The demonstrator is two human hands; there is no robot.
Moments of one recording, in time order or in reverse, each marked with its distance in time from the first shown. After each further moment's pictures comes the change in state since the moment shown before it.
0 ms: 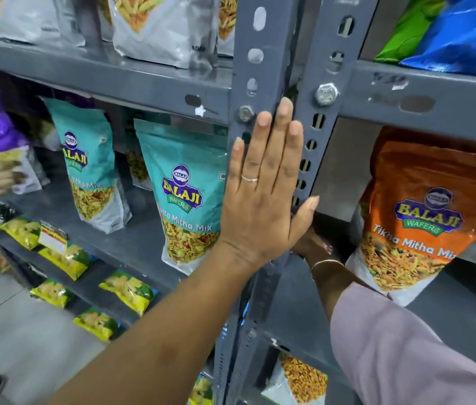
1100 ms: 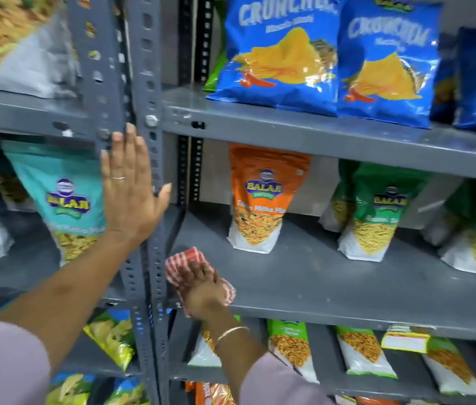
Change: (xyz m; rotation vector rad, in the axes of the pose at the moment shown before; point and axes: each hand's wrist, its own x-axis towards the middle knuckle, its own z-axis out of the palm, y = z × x) left_hand 0.005 0.006 -0.013 -0.004 -0.085 -0.032; right_hand -0.208 -0.017 0.029 -0.187 -0.072 -0.077
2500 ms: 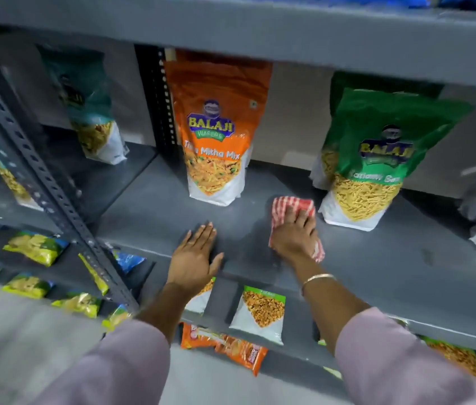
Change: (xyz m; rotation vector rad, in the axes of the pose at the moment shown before) left_hand -0.191 0.242 0.094 -0.104 -0.974 -0.181; right_hand -0.062 0.295 -0.035 0.227 0.092 0.508
